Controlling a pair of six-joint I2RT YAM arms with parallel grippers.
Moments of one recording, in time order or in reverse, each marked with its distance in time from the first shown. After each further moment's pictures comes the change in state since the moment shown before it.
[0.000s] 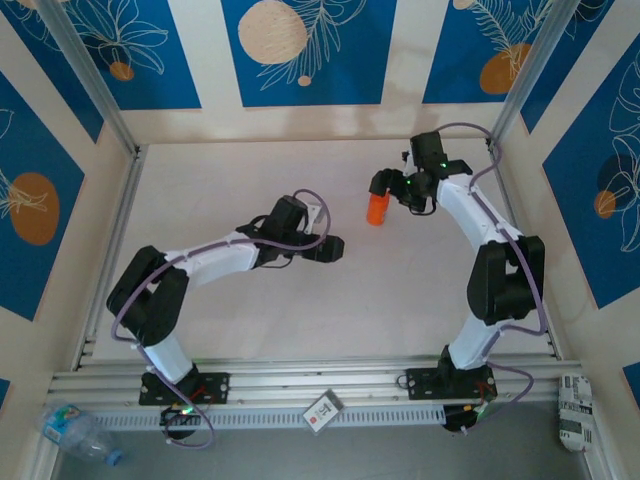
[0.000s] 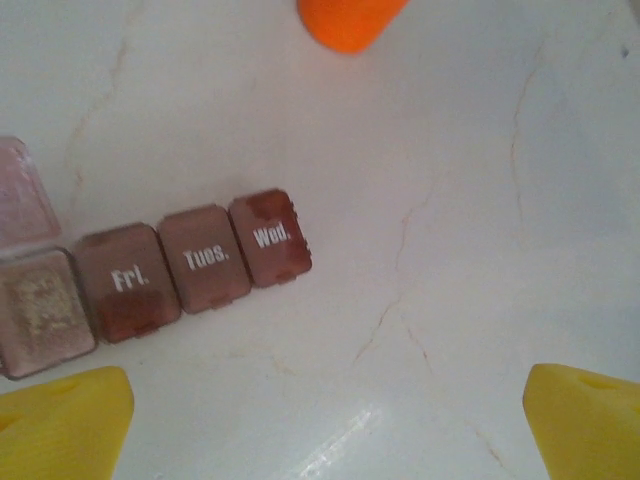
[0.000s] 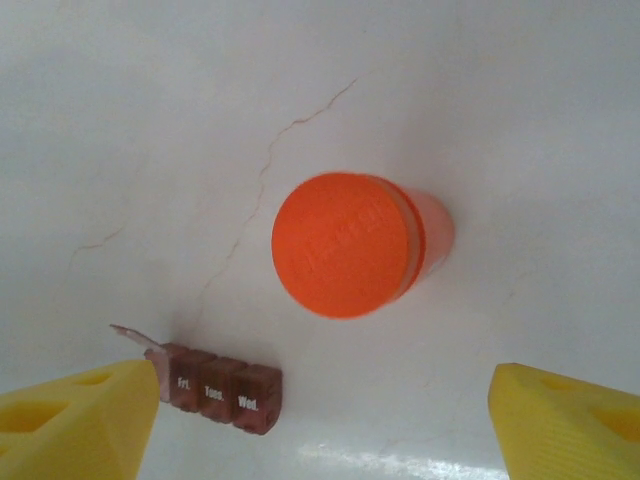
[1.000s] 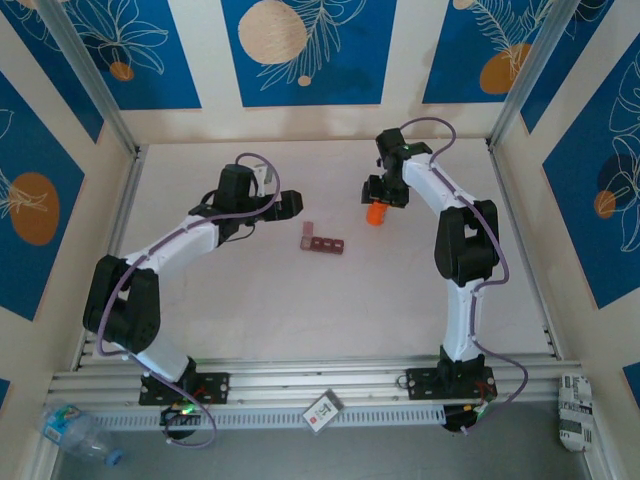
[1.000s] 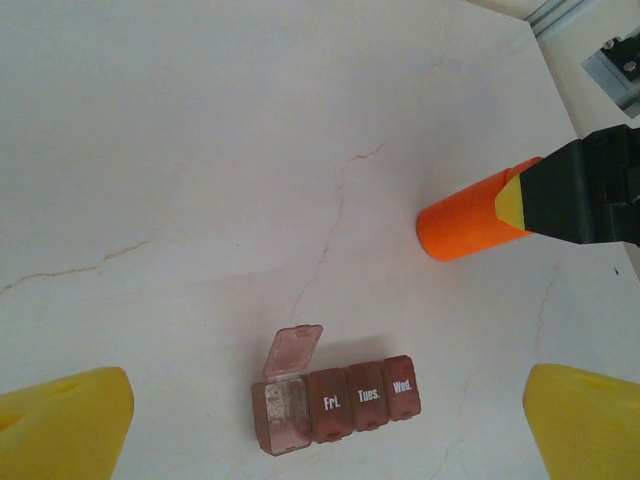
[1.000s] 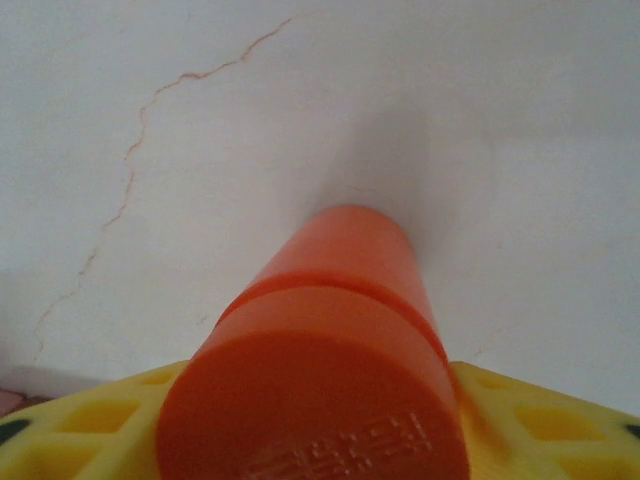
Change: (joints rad) left arm 0.285 -0.093 0.037 -0.002 0.054 -0.037; right arm 0.081 0.352 0.319 -0.235 0.175 -0.112
